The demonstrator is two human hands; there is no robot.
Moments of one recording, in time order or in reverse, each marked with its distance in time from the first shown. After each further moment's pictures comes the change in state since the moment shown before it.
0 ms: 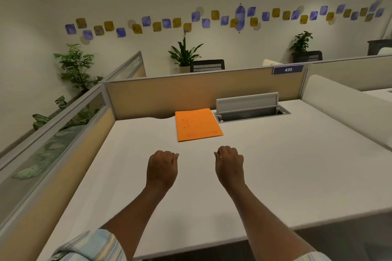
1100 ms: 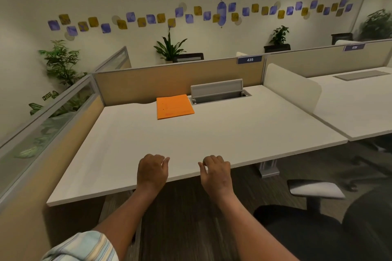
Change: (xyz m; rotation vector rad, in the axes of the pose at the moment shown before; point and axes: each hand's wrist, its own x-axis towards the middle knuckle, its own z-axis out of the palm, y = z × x) left_hand -0.196 0.126 -0.085 0.037 -0.054 0.025; right_hand -0.216 0.034 -0.182 0.047 -0.059 -0.062
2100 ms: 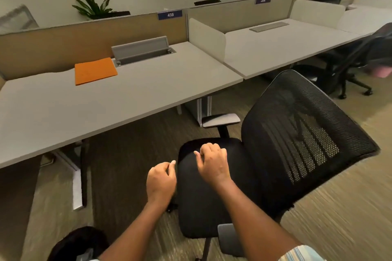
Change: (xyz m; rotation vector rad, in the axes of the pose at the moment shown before) left_hand -0.258 0.285 0.045 -0.455 -0.210 -0.188; right_hand -0.248 0.175 -0.188 -0.151 -0.036 0.267
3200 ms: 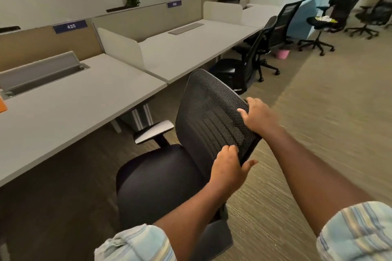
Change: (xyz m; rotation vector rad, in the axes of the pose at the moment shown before) left_hand -0.114 0.298 0.162 -0.092 -0.729 0.563; right_hand 0.029 0.288 -0.238 -0.275 0.032 0.515
